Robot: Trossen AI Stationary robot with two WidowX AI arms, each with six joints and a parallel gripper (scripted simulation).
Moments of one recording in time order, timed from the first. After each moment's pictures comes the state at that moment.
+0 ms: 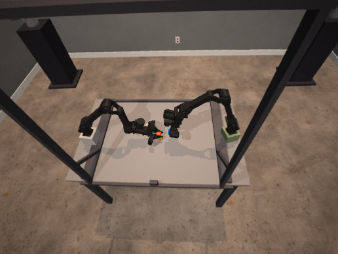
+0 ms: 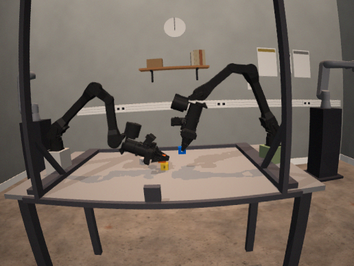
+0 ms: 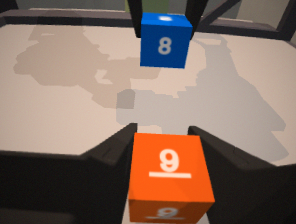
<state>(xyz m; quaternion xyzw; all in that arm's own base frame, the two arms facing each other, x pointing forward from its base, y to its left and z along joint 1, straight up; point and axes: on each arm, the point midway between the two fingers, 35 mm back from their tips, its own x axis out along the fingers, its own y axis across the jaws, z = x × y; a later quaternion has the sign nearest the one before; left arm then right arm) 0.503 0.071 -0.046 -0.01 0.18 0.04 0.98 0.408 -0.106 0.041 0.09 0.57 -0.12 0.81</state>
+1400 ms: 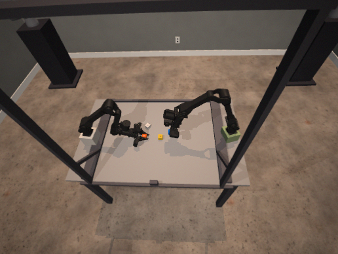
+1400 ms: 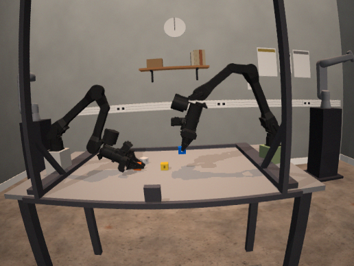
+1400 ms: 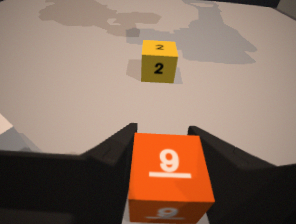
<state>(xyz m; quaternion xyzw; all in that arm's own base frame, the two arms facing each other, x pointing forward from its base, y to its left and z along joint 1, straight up) 0.392 0.061 -0.078 -0.01 0.20 0.04 0.98 0.408 -0.106 0.041 0.09 0.57 -0.12 0.81</state>
